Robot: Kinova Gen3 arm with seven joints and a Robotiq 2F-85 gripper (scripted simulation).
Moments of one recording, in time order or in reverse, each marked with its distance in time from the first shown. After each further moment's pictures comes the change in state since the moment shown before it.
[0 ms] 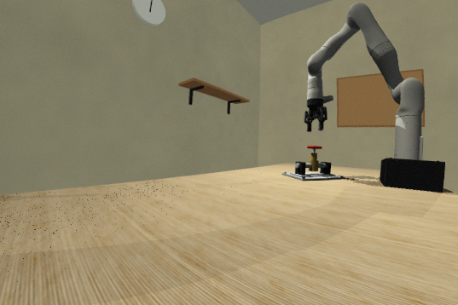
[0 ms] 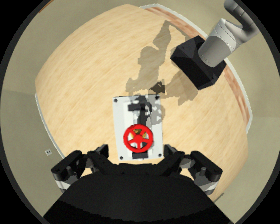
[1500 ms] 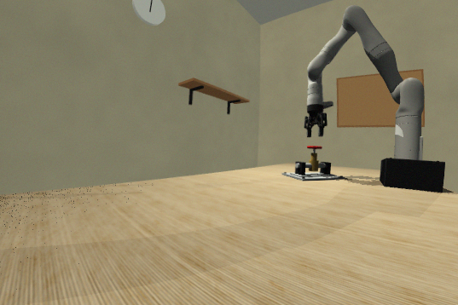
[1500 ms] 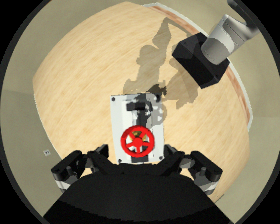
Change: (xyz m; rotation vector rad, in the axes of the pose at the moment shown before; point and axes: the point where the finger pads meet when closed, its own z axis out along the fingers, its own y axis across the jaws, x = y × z) arm 0.000 0.001 0.027 -0.004 -0.002 0.000
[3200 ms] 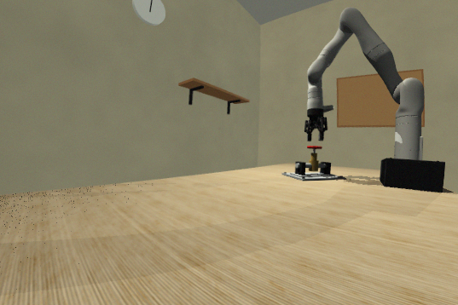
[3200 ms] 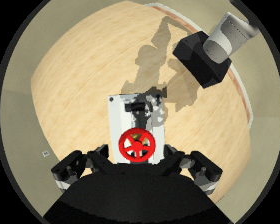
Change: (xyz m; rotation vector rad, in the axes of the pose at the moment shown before) arm 0.002 0.001 0.019 -0.005 0.007 0.001
